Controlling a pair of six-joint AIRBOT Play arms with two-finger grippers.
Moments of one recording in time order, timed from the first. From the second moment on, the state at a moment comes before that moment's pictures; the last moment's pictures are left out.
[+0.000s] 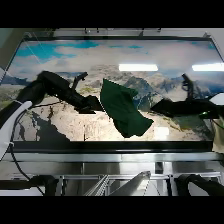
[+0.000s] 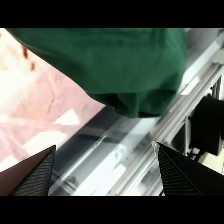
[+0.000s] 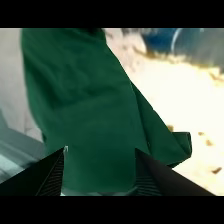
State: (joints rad) left arm -0.21 -1.56 1.17 -2.43 1.34 1.93; right arm -0.05 -1.14 0.76 -0.70 1.07 1.16
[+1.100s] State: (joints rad) left arm -0.22 -1.56 1.77 -2.53 1.57 1.83; right arm -0.25 -0.99 0.97 -0.31 1.20 0.95
